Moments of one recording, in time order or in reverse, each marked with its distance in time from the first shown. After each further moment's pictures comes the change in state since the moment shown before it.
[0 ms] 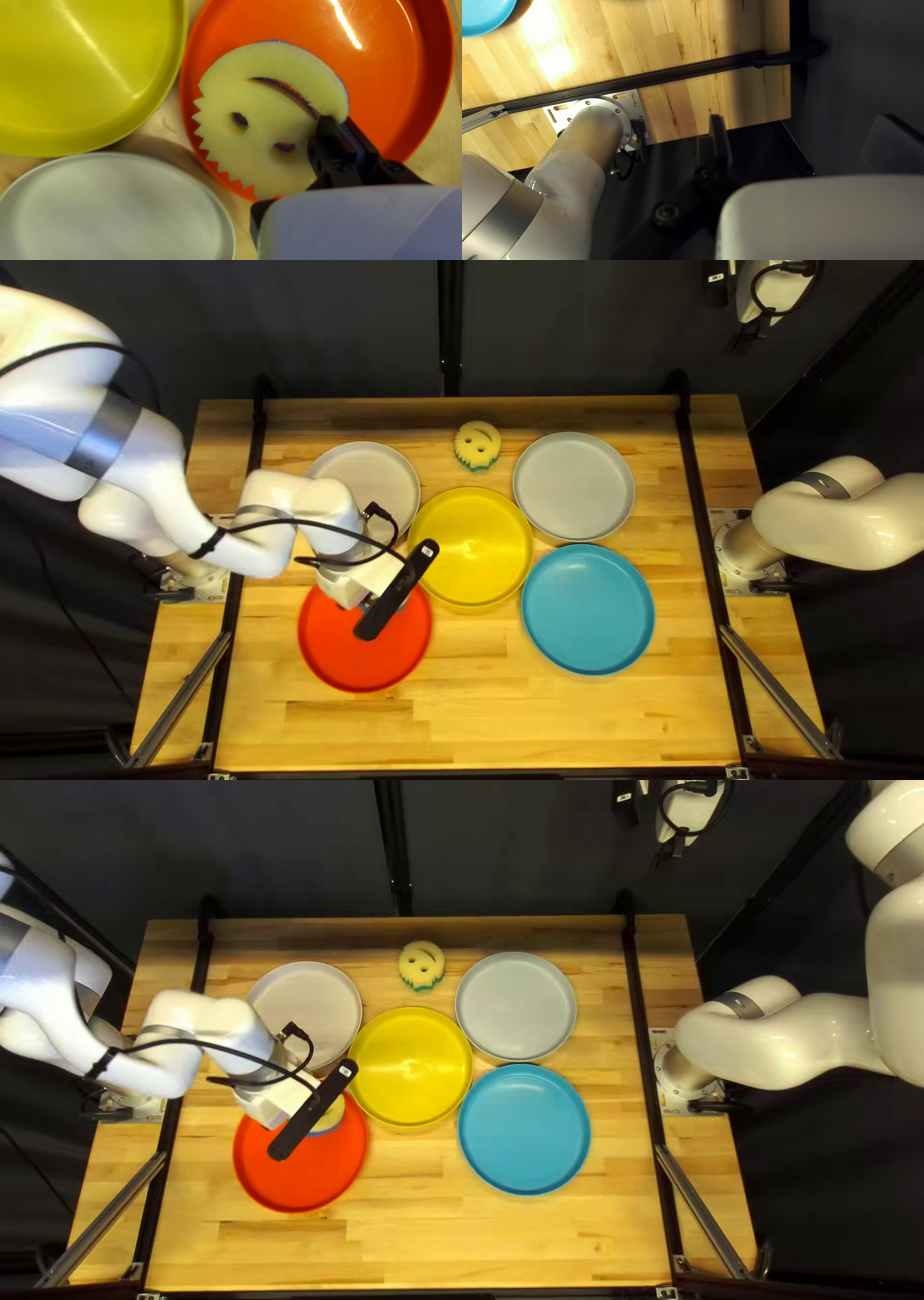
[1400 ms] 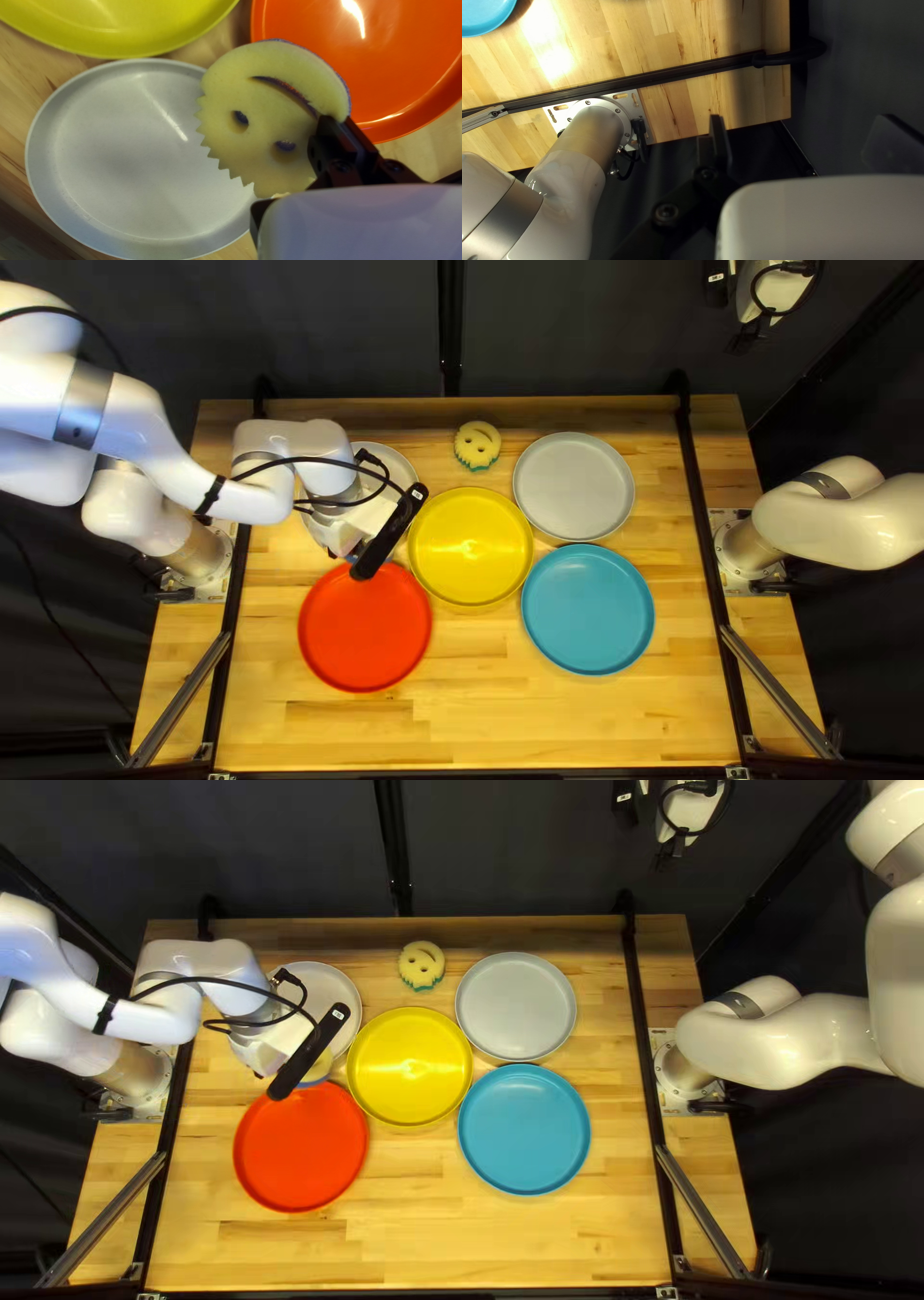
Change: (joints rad) left arm 0.284 -0.010 0.148 -0.036 0.006 0.263; right arm 0.000 0.000 0.000 0.000 0.000 0.000
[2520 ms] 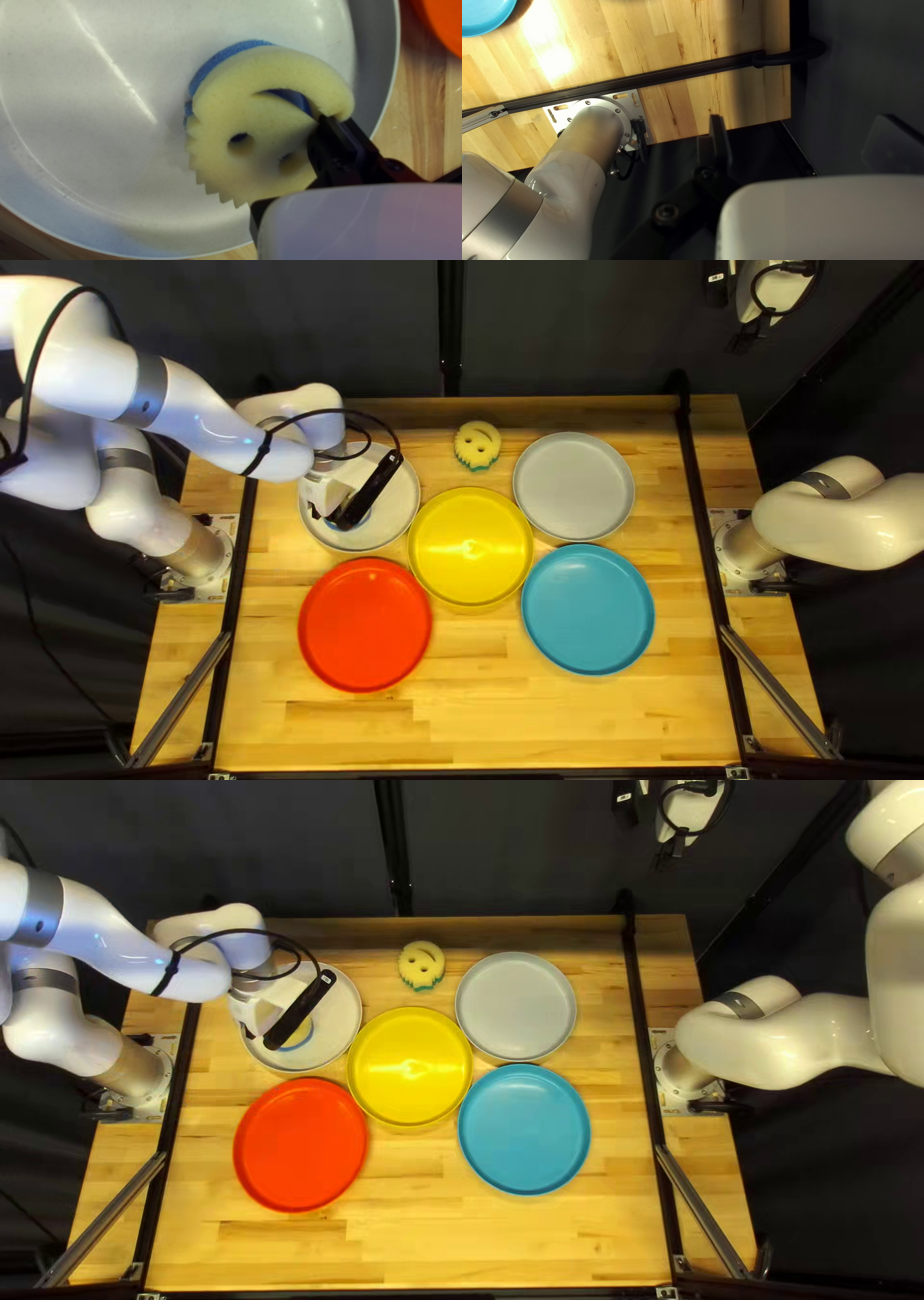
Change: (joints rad) left arm 0.367 0.093 0.051 -0.039 0.016 0.344; right arm 0.000 0.000 0.000 0.000 0.000 0.000
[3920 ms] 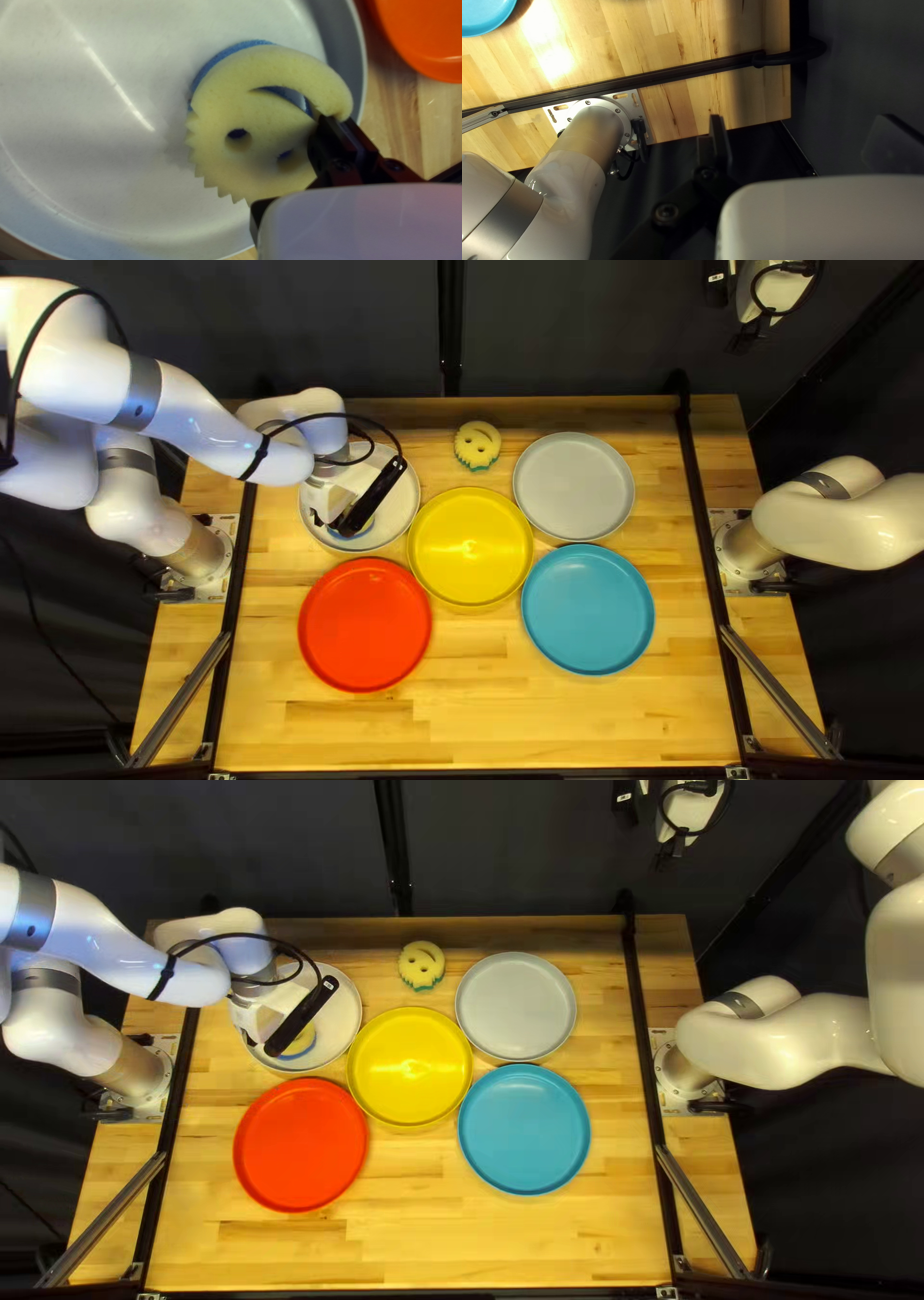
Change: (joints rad) left arm -0.013 0.075 -0.067 -0.041 -0.017 0.032; right arm 0.000 0.000 0.000 0.000 0.000 0.000
